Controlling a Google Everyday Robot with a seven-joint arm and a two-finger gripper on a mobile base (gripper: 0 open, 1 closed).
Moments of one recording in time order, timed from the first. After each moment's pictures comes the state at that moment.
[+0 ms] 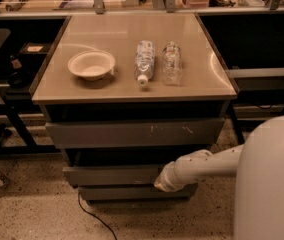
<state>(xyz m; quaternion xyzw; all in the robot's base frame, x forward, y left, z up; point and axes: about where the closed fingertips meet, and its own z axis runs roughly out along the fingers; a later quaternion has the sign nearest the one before) 0.525 -0.076 0.419 -0.55 0.81 0.08 0.21</state>
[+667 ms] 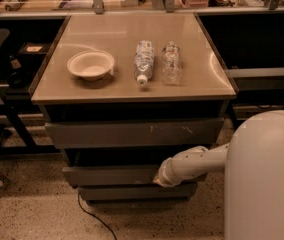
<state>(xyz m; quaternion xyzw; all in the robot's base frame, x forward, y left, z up) 0.547 -0.070 0.414 -0.56 0.80 0.07 0.21</state>
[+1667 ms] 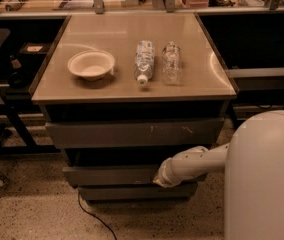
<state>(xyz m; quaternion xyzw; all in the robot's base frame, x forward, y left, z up) 0.547 -0.070 0.414 -0.56 0.80 0.07 0.21</state>
